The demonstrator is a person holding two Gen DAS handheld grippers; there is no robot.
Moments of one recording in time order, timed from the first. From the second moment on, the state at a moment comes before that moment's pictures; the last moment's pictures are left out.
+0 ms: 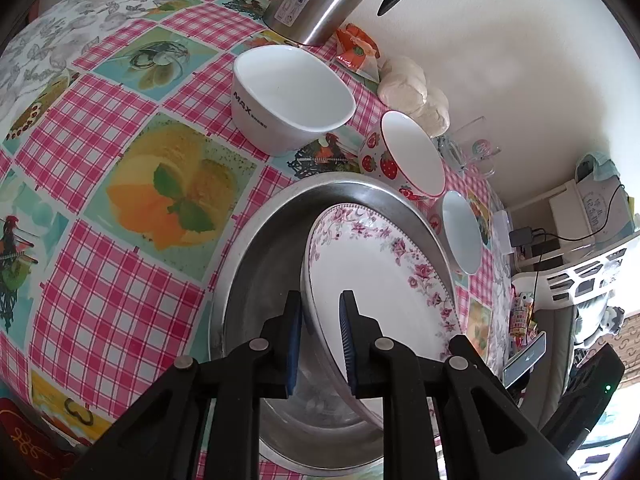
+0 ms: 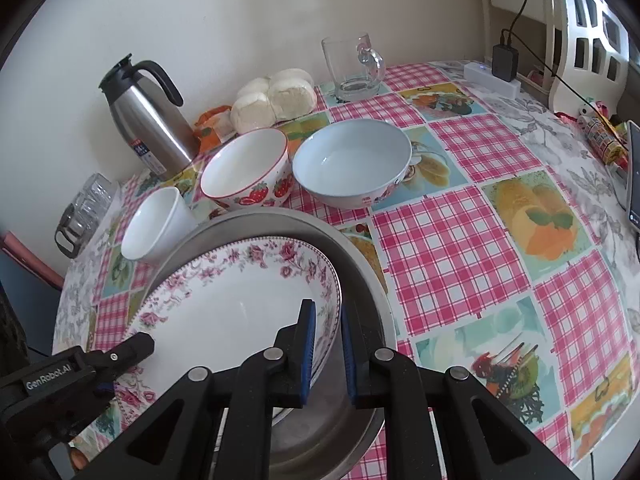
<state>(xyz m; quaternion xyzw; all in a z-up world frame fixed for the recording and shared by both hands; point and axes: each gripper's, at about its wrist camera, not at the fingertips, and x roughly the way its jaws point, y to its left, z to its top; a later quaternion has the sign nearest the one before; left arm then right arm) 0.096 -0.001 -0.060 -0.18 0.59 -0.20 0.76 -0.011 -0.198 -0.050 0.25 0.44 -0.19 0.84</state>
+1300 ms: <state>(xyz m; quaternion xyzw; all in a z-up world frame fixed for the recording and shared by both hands) 0.092 0.004 -0.093 -0.18 0.63 -0.16 0.74 0.002 -0.184 -0.072 0.17 0.50 -0.19 0.82</state>
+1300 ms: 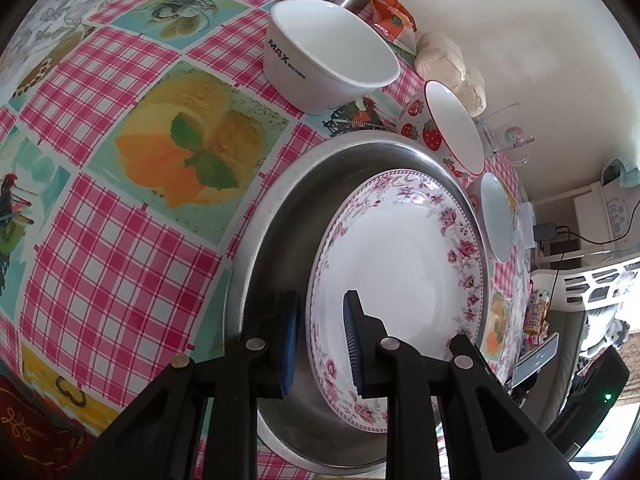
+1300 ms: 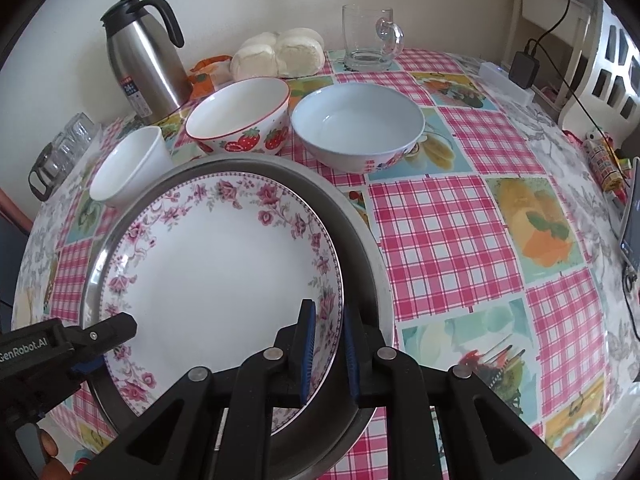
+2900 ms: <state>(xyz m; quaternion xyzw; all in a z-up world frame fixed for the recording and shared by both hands) 0.082 -0.017 -0.051 -0.09 0.57 -0.15 0.80 -0.007 -0.180 -0.039 0.13 0.44 -0.21 0.86</state>
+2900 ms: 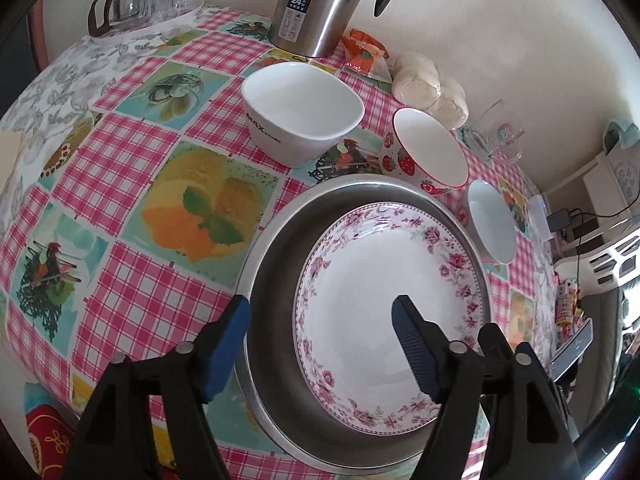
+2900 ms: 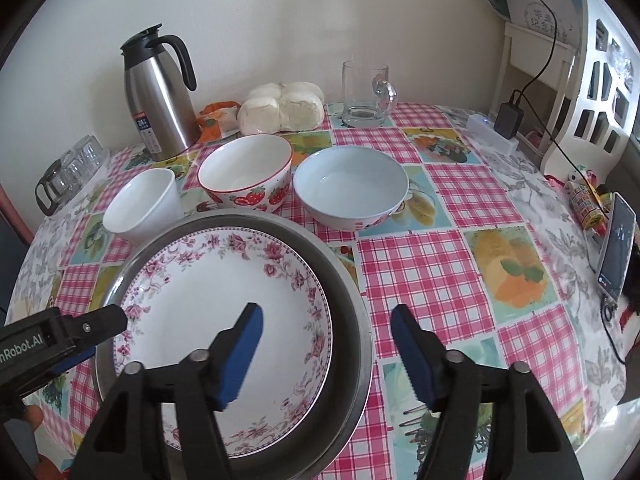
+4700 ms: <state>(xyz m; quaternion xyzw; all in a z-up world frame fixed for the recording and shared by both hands) 0.131 -0.046 0.000 -0.12 0.40 -0.14 0.90 0.025 -0.212 -0.008 0.12 0.39 -0.23 0.88</state>
